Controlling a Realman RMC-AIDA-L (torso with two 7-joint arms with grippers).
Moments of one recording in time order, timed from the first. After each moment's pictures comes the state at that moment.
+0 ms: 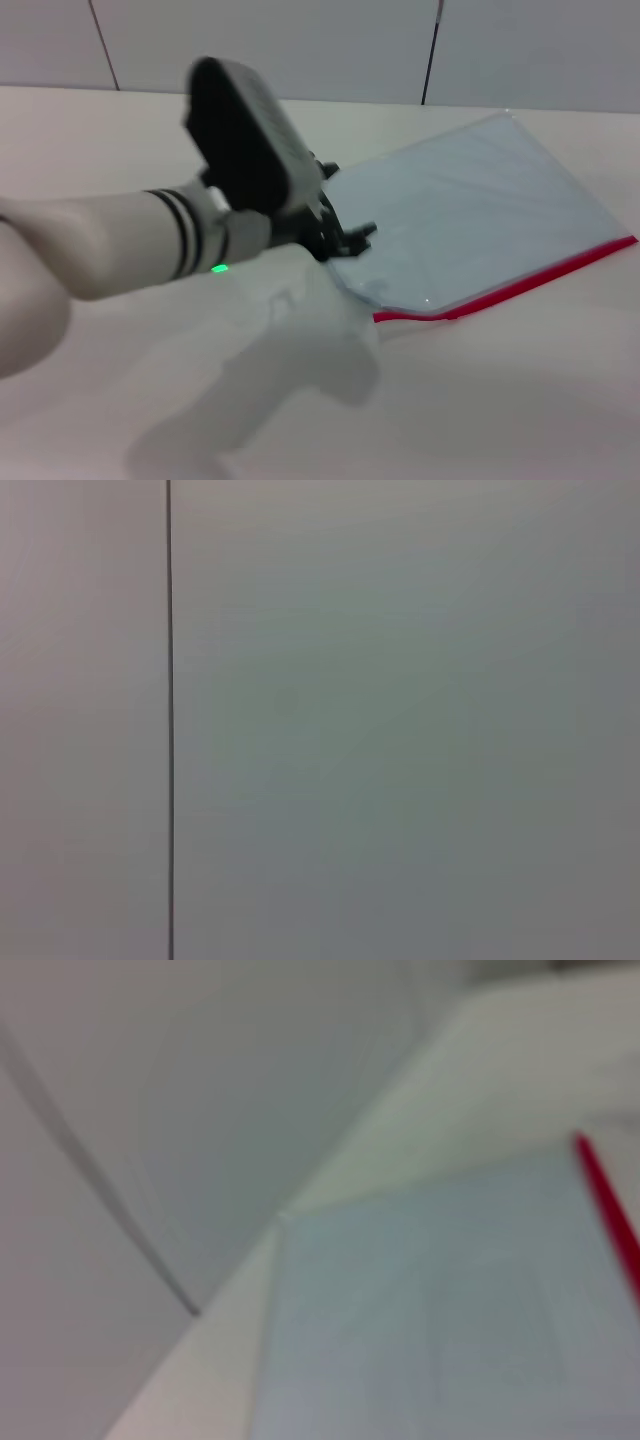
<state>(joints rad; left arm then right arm) -0.42 -1.82 2.21 1.43 2.59 0.35 -2.80 0.50 2.03 -0.08 0.01 1.77 1.48 -2.77</state>
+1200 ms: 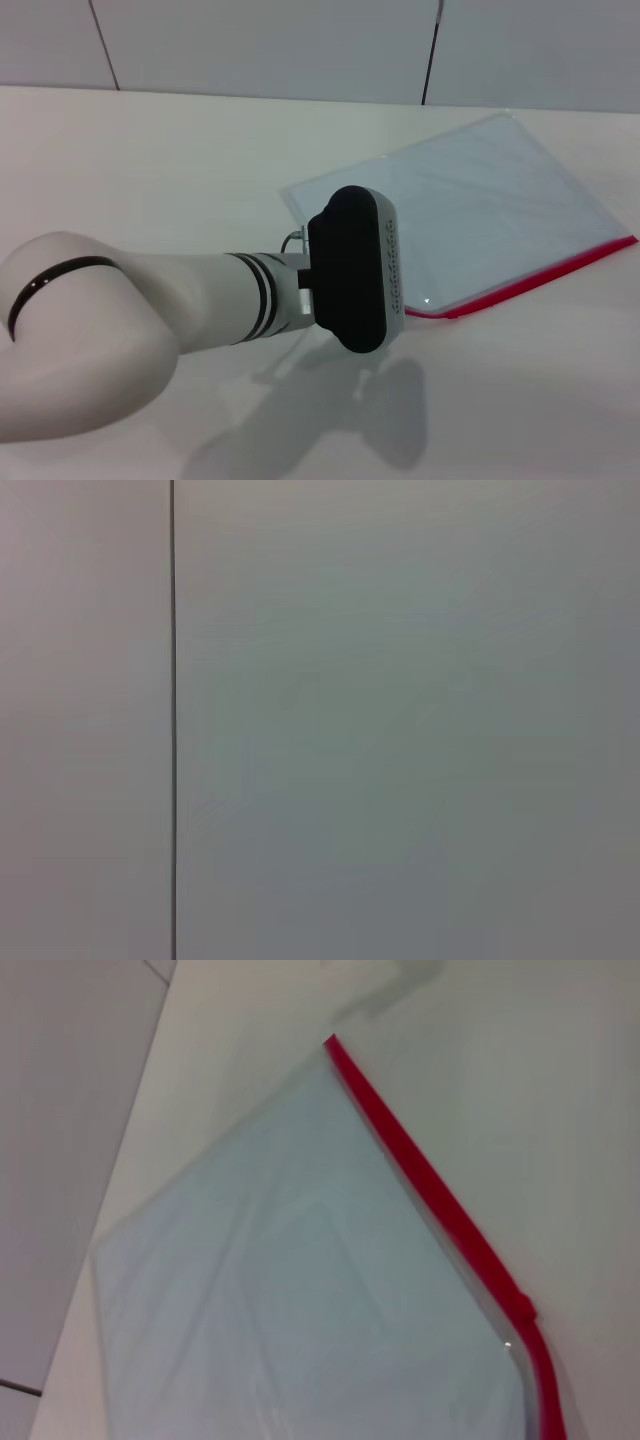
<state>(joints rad) -0.43 -2.01 2.21 1.35 2.72 0.54 -2.36 0.50 2.03 -0.09 0.01 1.77 1.49 -2.77</state>
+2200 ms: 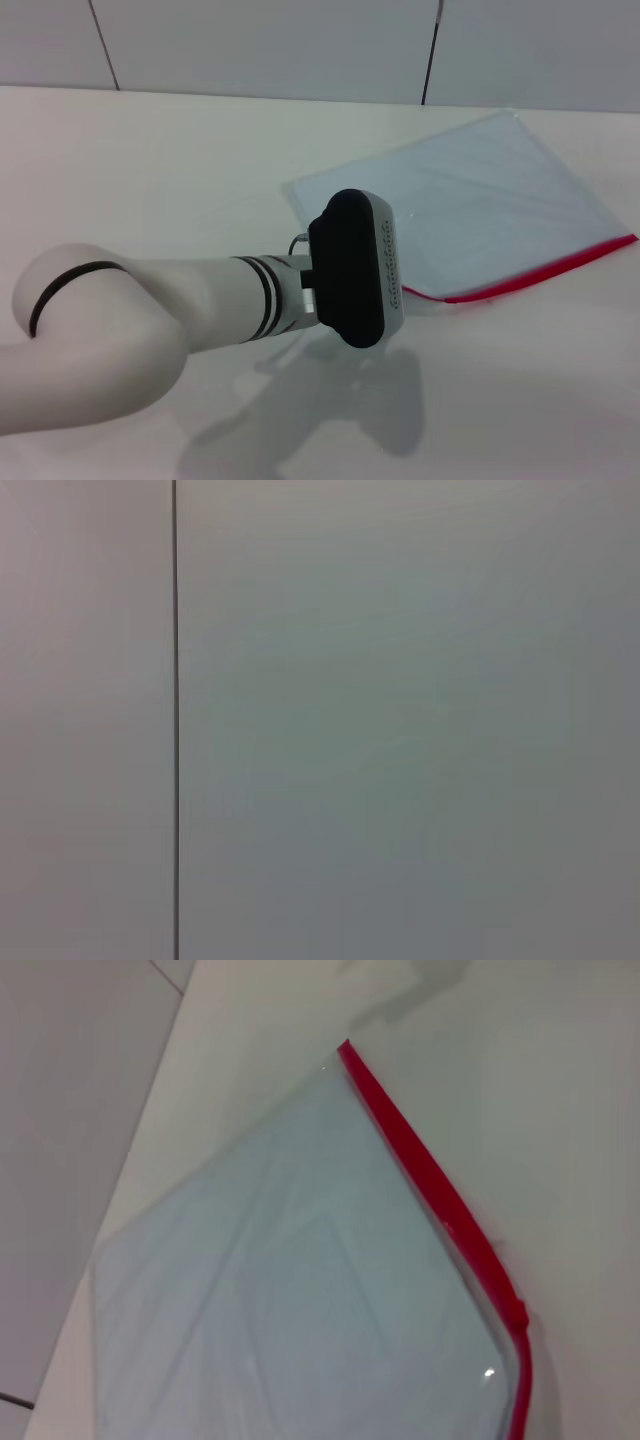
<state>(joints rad) -0.48 -2.02 2.21 1.19 2.58 0.40 -2.26 0.50 2.03 -0.09 0.01 1.77 1.49 -2.77</state>
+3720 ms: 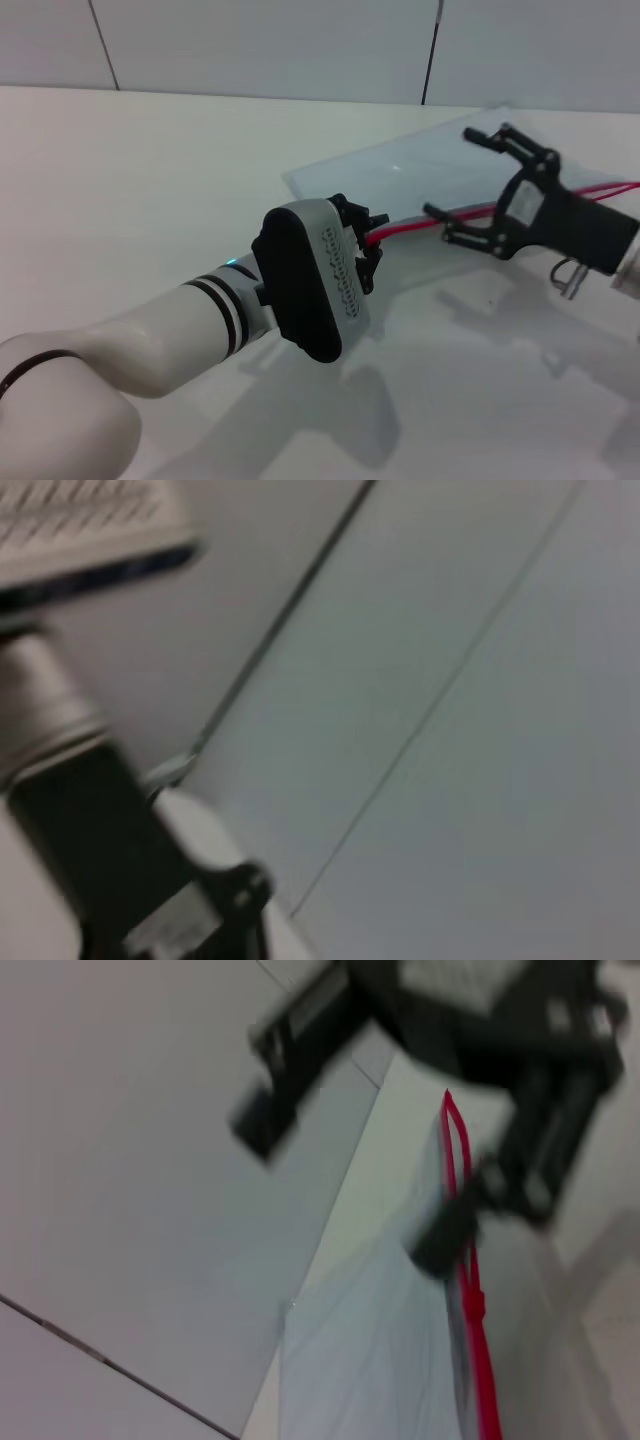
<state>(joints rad) -0.33 -2.02 2.26 1.13 2.59 -0.08 -2.21 0.63 2.03 -0.91 -0.19 1.77 1.36 -3.00</state>
